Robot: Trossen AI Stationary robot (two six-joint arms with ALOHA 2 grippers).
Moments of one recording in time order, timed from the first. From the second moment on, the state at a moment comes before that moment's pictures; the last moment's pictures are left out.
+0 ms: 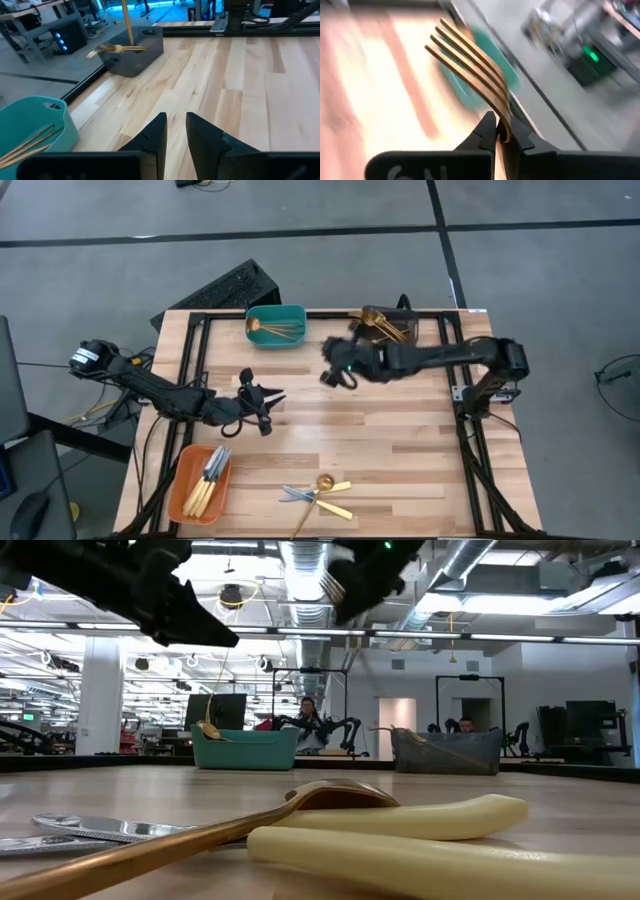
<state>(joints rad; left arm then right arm) -0.31 1.13 0.44 0.29 -0.72 -0.13 -0.04 1.67 1.42 -0.41 0.68 0.01</state>
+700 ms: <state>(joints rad) -0.27 1.13 0.44 0.17 -0.72 -0.19 -0.54 1.83 1.37 -0.77 0.70 0.07</state>
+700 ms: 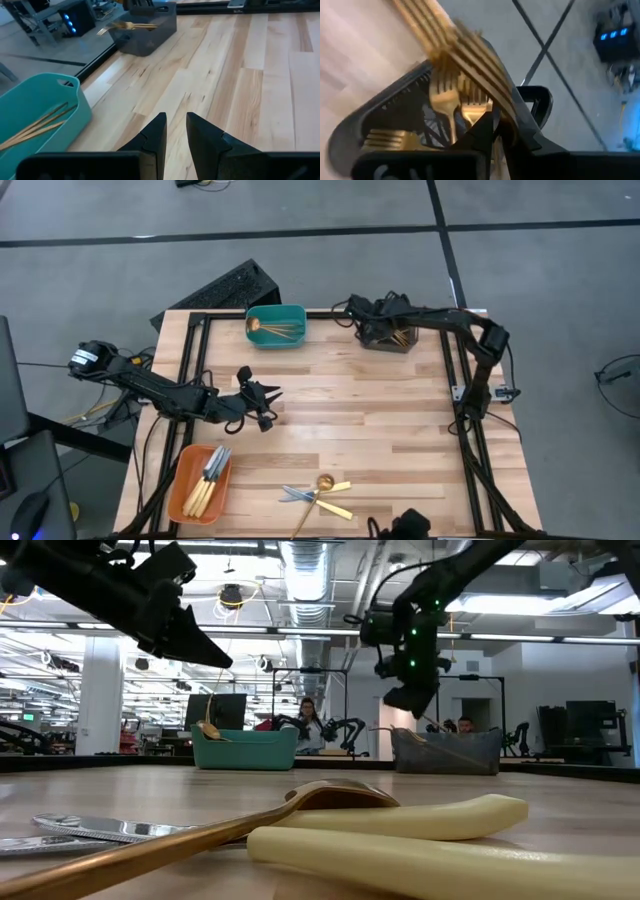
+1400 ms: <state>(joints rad) -0.24 1.13 0.44 0.17 -0.67 -0.24 -0.37 1.65 1.36 -0.82 0.53 0.30</state>
